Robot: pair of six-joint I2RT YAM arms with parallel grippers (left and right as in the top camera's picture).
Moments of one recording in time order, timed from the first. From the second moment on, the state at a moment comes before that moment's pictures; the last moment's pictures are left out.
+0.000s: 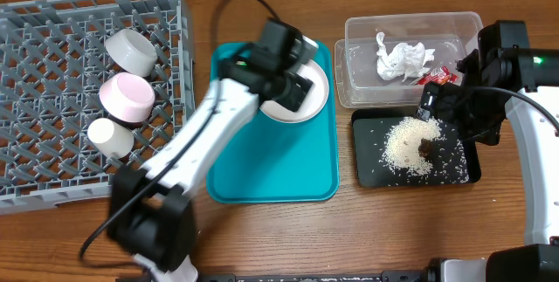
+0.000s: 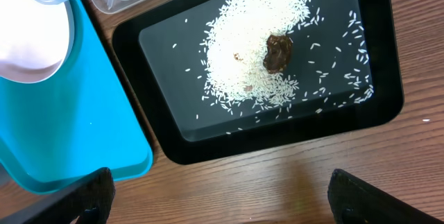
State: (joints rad) left arm -0.50 1.86 1.53 -0.73 0.05 0.12; right arm -0.07 1.55 1.54 -1.46 -0.16 0.25
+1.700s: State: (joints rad) left arm -0.52 1.93 1.74 -1.05 -0.29 -0.05; right arm -0.07 1.55 1.54 -1.46 -0.16 0.25
